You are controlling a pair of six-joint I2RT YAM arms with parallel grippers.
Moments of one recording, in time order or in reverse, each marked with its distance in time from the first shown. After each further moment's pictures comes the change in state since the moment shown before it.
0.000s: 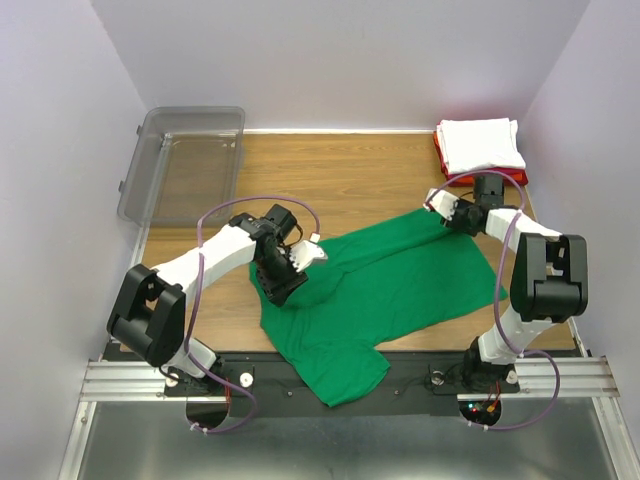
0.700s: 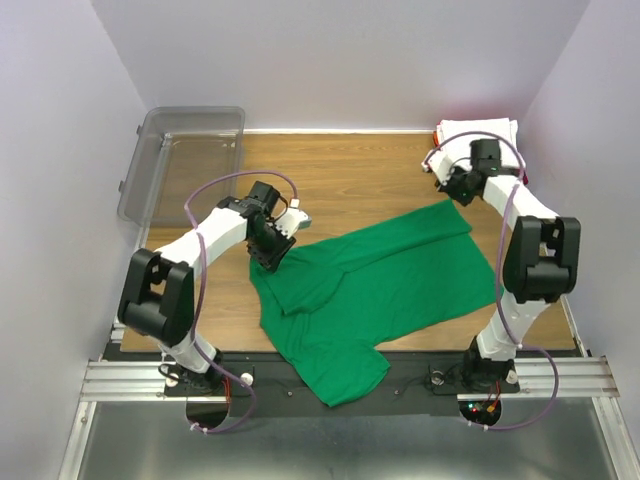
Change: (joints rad) left arm 0.179 0.085 0.087 0.144 -0.071 -0.093; right arm 0.023 0.124 0.381 -0.214 -0.110 0.209
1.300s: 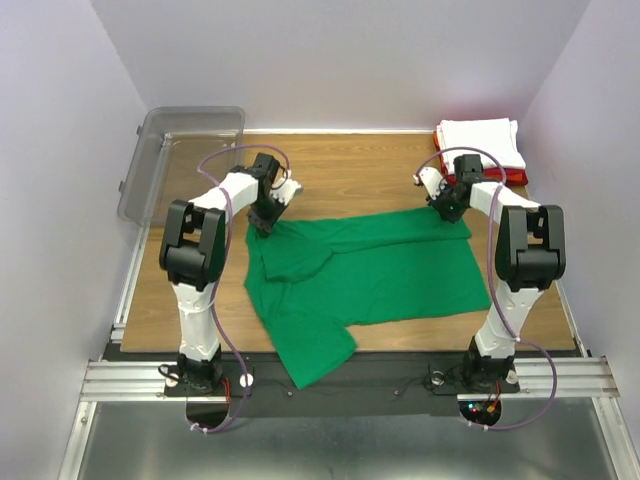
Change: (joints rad) left arm 0.116 0.438 0.351 0.039 -0.143 -0.027; right arm 0.048 0.145 -0.050 0.001 0.062 0.154
